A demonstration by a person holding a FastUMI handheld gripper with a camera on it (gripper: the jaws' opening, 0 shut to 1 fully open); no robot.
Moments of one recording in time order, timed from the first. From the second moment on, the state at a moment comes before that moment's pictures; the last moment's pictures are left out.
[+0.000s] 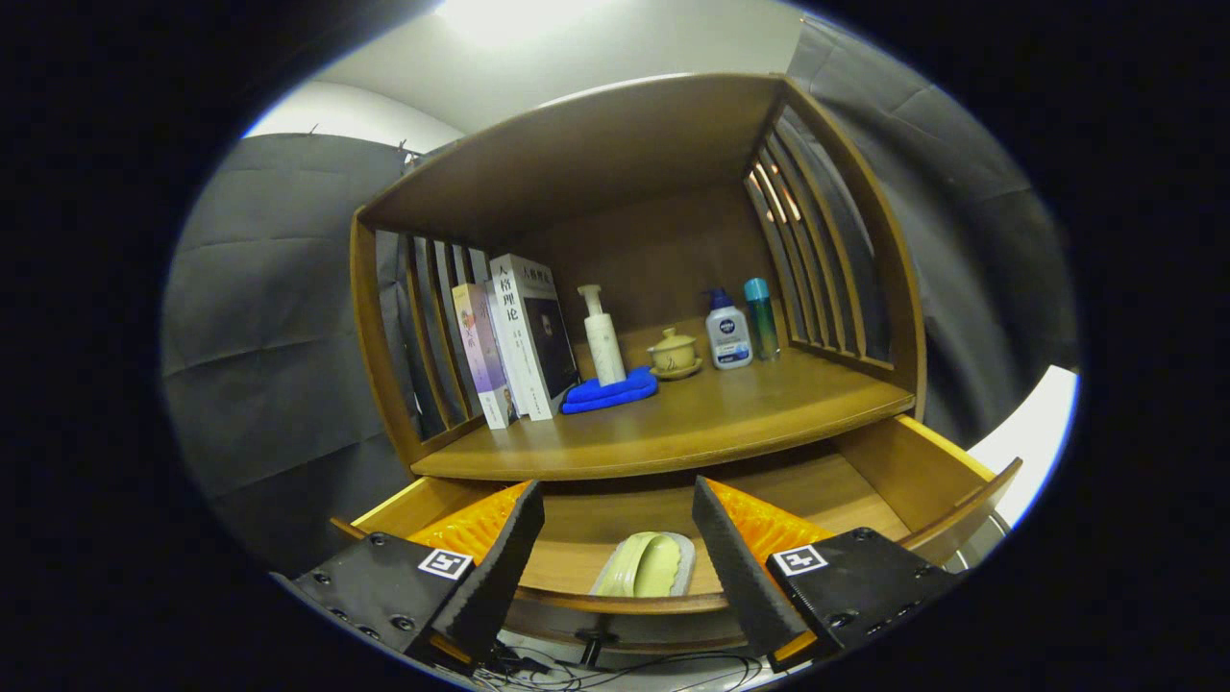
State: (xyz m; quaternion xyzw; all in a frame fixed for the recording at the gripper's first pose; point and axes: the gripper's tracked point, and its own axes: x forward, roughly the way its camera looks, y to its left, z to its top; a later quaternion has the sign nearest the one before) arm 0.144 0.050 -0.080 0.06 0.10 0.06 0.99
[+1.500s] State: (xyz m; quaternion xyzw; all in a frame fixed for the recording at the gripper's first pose) arm 0.178 0.039 -0.195 0.04 0.51 0.07 0.86
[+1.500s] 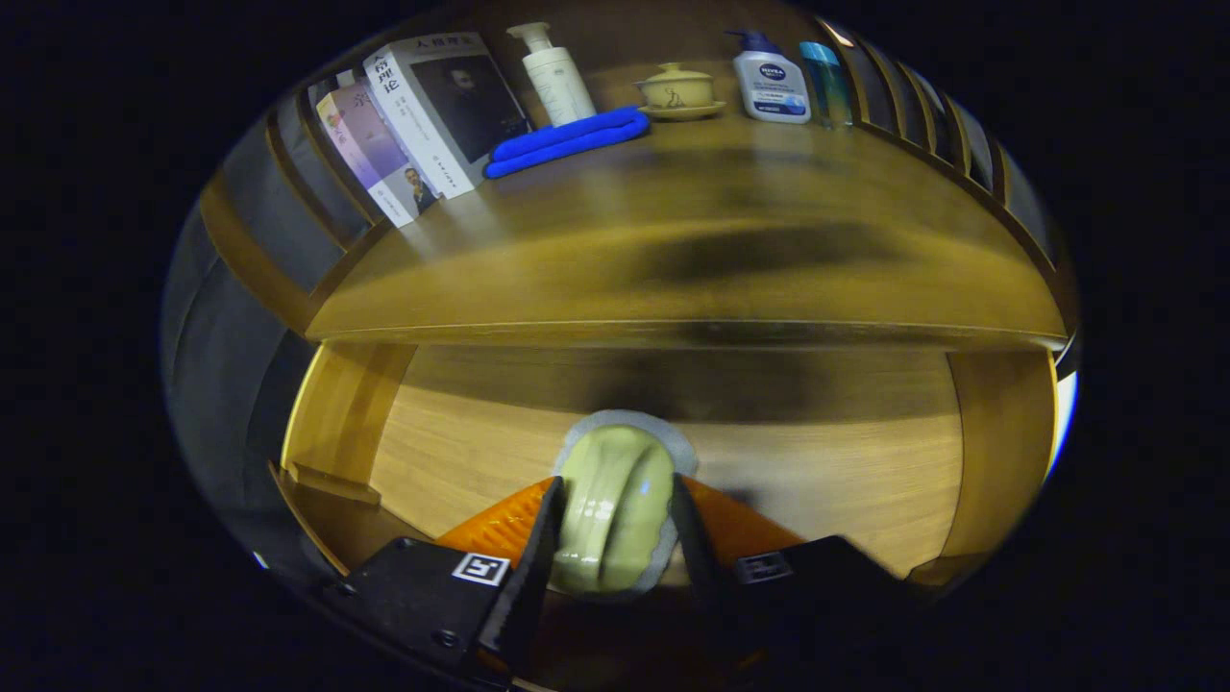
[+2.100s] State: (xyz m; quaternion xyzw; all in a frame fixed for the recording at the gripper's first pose) arm 0.170 0.043 -0.187 0.00 0.46 0.10 0.88
